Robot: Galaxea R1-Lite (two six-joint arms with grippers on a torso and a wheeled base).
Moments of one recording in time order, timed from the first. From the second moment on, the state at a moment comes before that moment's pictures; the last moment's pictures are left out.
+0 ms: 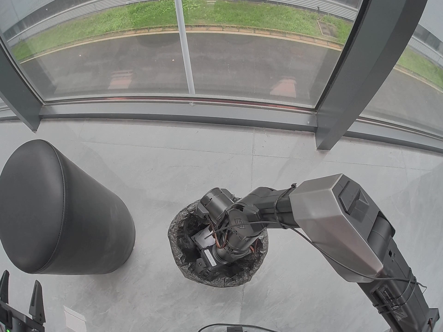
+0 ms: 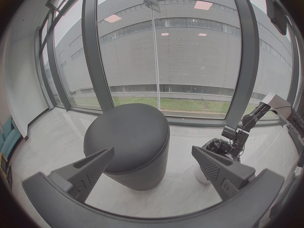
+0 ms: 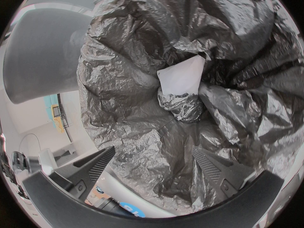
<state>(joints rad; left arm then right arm) 0.02 0.06 -0.02 -0.09 0.13 -0.01 0.77 2.62 -2.00 0.61 0.11 0.27</state>
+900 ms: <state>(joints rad) 0.01 0.01 -0.02 -0.09 0.13 -0.02 0.83 2.73 -2.00 0.18 -0.24 -0.24</state>
